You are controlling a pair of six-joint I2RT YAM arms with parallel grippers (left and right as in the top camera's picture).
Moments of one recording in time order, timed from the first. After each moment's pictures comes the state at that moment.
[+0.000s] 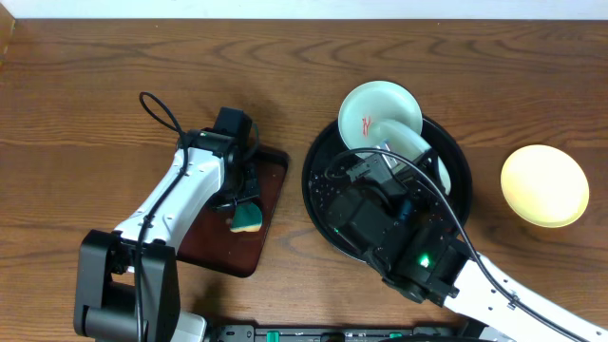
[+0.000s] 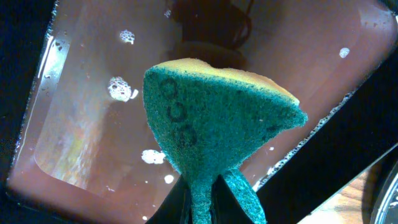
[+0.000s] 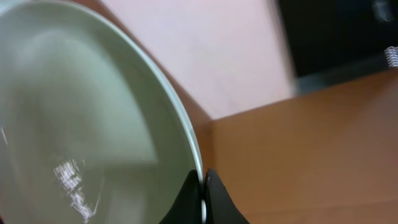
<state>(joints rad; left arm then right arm) -0.23 1.64 1.06 -0.97 0.02 -0.50 0.98 1.22 0.99 -0.75 1.30 -0.13</state>
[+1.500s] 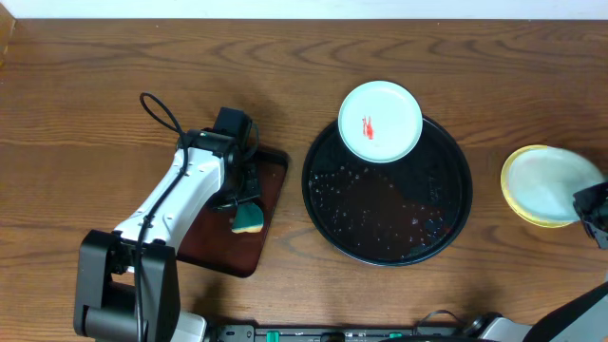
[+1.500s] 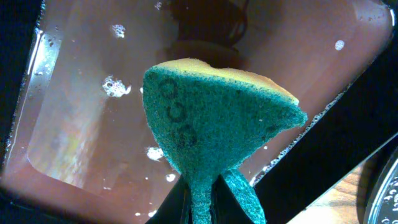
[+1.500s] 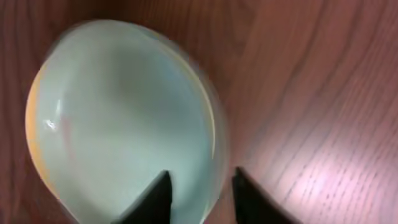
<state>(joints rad) -0.23 1.64 1.06 -0.97 0.04 -0.50 -0.73 1.46 1.00 -0.71 0.04 0.50</state>
